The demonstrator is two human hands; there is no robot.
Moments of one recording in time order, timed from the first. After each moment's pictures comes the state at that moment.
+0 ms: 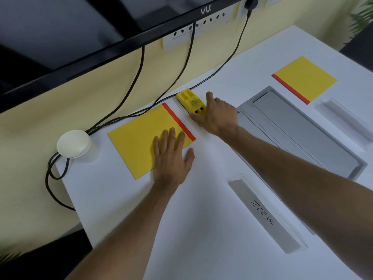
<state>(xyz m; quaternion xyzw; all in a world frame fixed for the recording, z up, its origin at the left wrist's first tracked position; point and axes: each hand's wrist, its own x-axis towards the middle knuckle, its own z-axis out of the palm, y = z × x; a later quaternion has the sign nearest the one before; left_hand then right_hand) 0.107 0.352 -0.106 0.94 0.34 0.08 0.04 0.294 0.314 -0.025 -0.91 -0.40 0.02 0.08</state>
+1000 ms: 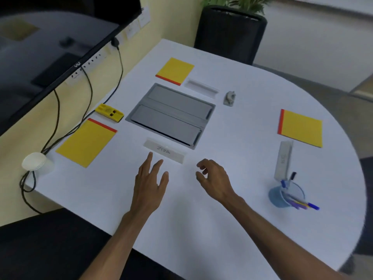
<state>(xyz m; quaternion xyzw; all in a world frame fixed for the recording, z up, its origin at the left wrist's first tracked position) -0.047 0.068 0.105 0.93 0.16 0.01 0.31 0.036 -0.141 0.089 -0.92 -0.16 0.11 0.34</state>
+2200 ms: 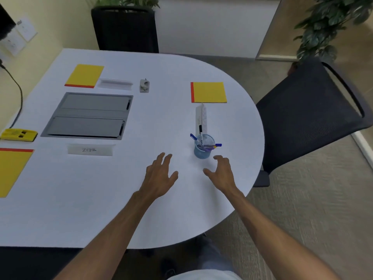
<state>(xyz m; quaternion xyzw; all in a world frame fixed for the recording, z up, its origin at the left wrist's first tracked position) -0.074 -0.181 0.110 0.95 -0.09 -0.17 0.24 -0.093 -0.415 0.059 -0.90 0.19 0.09 0.39</state>
